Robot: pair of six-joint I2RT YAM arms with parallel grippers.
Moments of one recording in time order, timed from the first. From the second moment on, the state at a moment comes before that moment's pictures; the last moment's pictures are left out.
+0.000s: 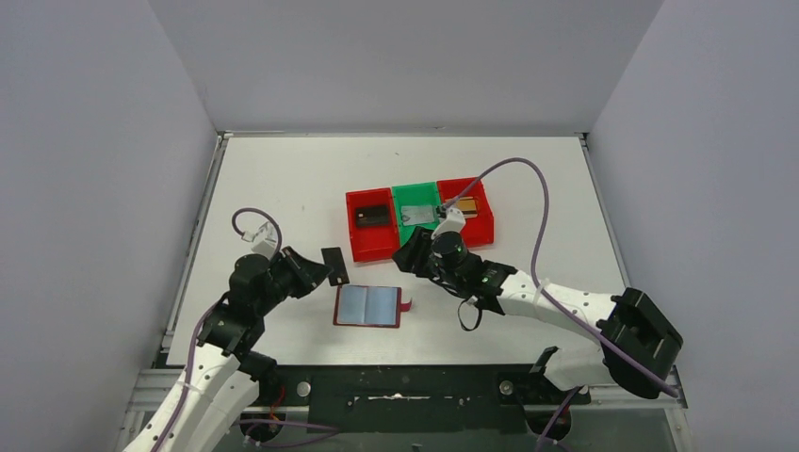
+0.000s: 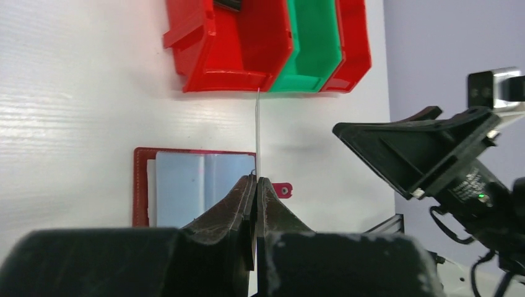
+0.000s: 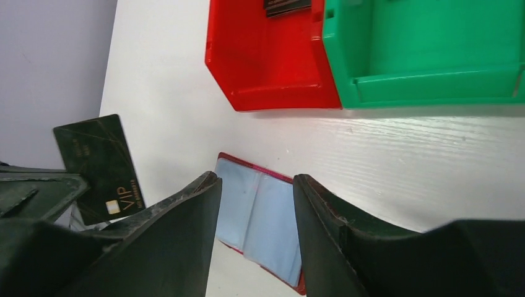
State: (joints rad) left arm -0.35 0.55 0.43 -0.31 0.16 -0.88; right arm 0.91 1.33 0.76 0.06 0.20 0.85
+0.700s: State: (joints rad) left arm -0.35 0.52 0.42 -0.16 0.29 -0.88; right arm 0.88 1.20 0.66 0.12 0.15 0.80
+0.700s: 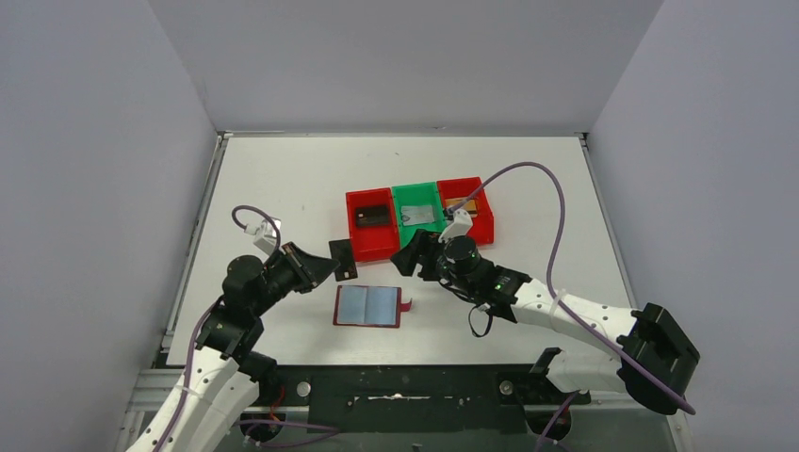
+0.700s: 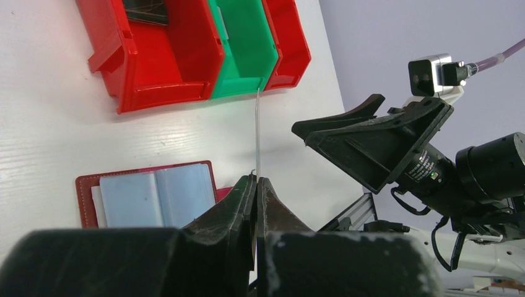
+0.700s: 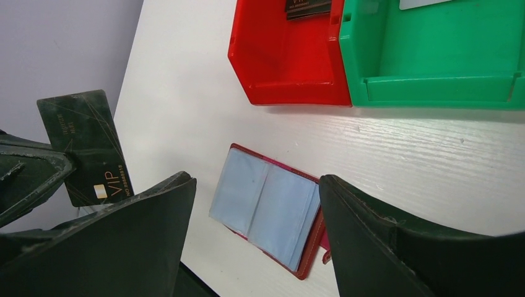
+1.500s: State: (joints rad) left arm -0.35 0.62 0.34 0.17 0.49 -0.99; right arm 0.77 1.30 0.67 0.36 -0.21 0.87
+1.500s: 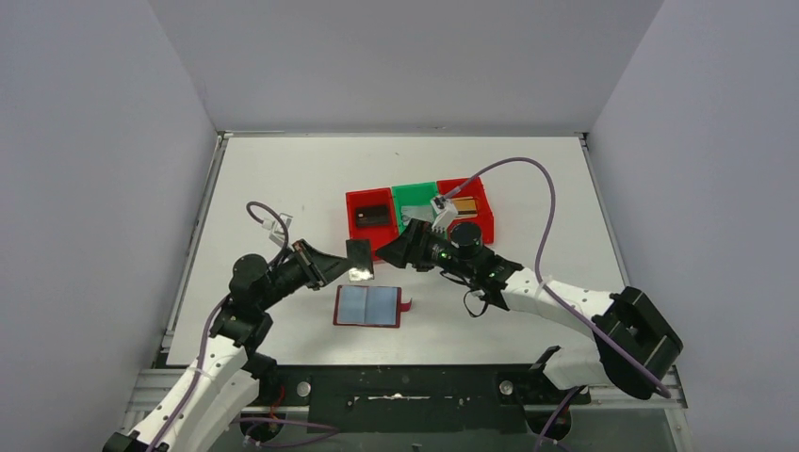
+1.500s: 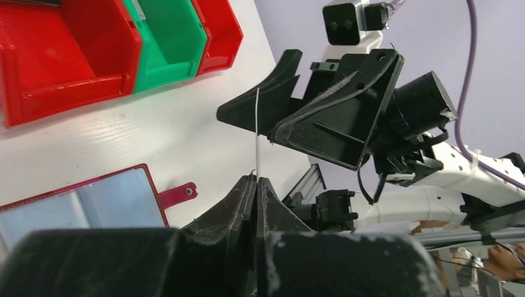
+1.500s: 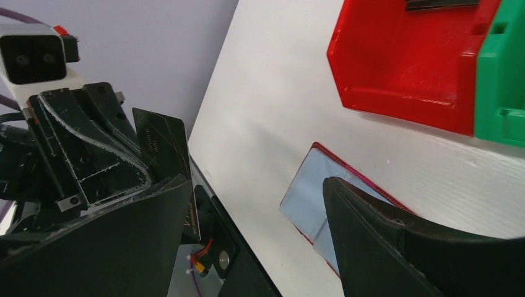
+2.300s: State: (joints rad) left arm -0.35 0.67 0.27 0.37 0.55 -1.09; right arm 0.77 1.45 0.67 0.70 -0.52 1.01
